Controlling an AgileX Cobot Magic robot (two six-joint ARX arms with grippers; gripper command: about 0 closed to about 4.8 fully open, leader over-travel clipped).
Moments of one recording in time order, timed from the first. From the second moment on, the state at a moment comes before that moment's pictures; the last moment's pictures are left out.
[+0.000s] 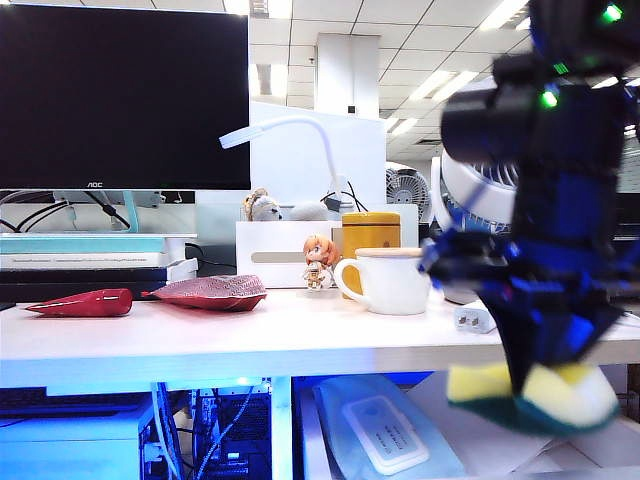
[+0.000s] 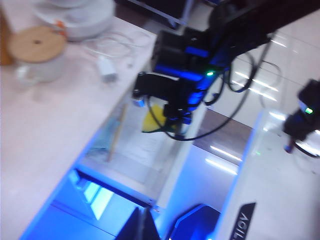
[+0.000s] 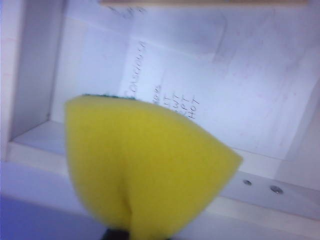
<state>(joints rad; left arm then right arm) -0.36 1.00 1.34 -1.04 0.67 0.35 0.52 1.63 0.91 -0.62 -0.02 0.18</state>
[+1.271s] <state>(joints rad) -0.60 1.04 1.34 -1.01 0.56 0.32 0.31 1.92 0.84 -0.24 0.01 0.21</state>
